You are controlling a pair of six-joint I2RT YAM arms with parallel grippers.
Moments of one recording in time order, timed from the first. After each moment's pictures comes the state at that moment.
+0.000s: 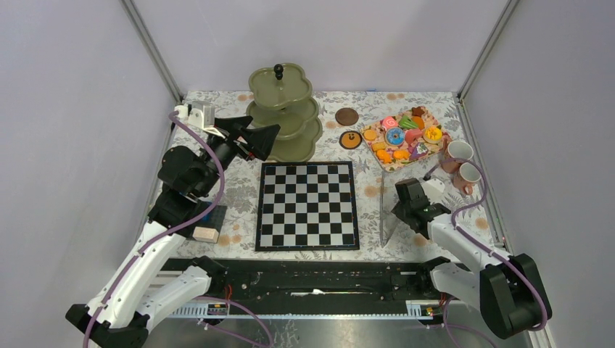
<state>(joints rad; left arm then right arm) -0.51 0.81 0.99 0.04 0.07 -0.39 0.35 1.05 0.41 -0.37 0.43 0.92</state>
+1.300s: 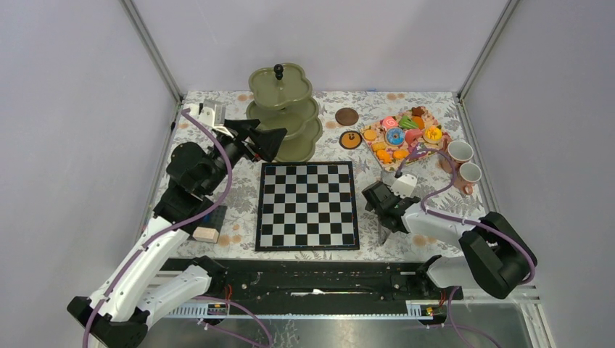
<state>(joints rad) -0.54 0.85 0.99 0.02 0.09 -0.39 0.64 1.32 0.52 -0.34 0.64 0.96</state>
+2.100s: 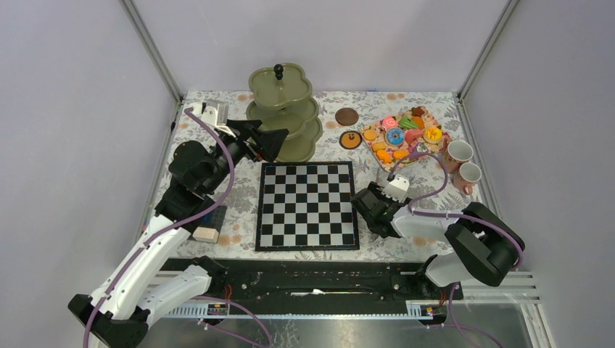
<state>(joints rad) -0.54 0.86 0.99 0.02 0.10 -0.39 0.77 1.43 0.50 -0.21 0.85 1.07</state>
